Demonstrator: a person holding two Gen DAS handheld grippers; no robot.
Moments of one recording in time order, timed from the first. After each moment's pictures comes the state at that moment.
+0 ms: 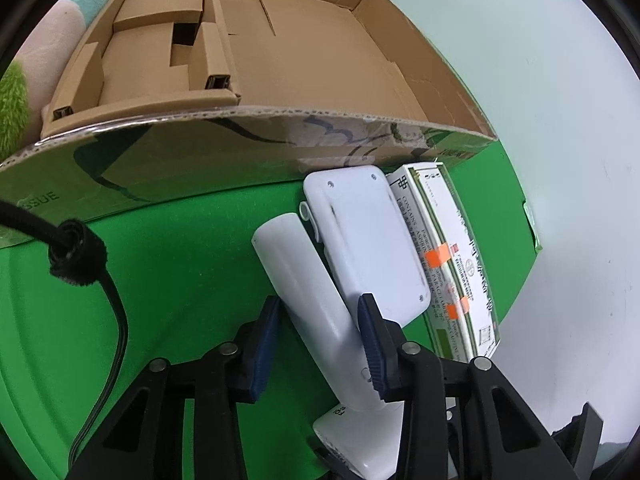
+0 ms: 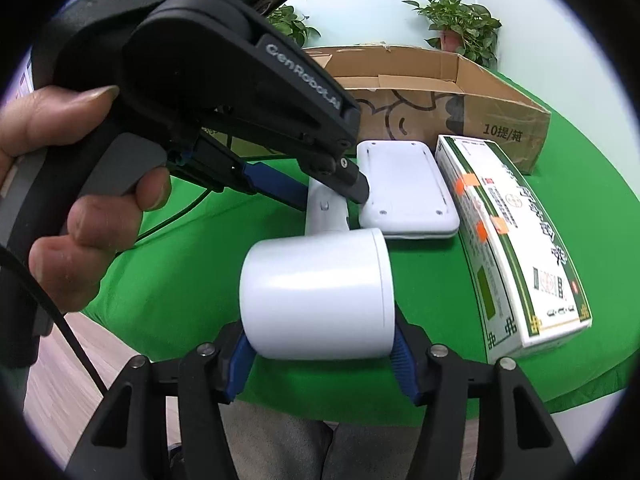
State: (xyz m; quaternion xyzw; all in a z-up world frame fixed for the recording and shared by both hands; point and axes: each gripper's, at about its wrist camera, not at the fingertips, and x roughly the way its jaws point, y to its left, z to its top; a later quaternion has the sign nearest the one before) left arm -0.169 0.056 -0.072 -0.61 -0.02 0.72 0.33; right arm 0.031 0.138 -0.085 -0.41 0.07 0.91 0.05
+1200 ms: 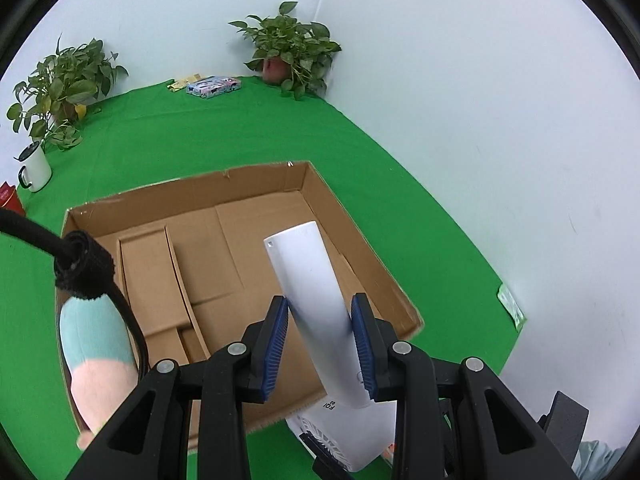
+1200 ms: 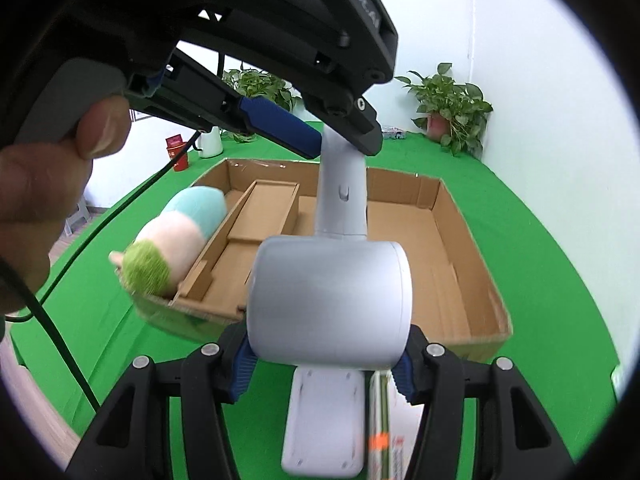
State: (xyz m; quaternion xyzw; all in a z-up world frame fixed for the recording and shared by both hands) left arm -0.266 0.135 0.131 -0.45 0.04 0.82 0.36; right arm -0.096 0.205 0.026 -0.32 0.01 0.94 0.08
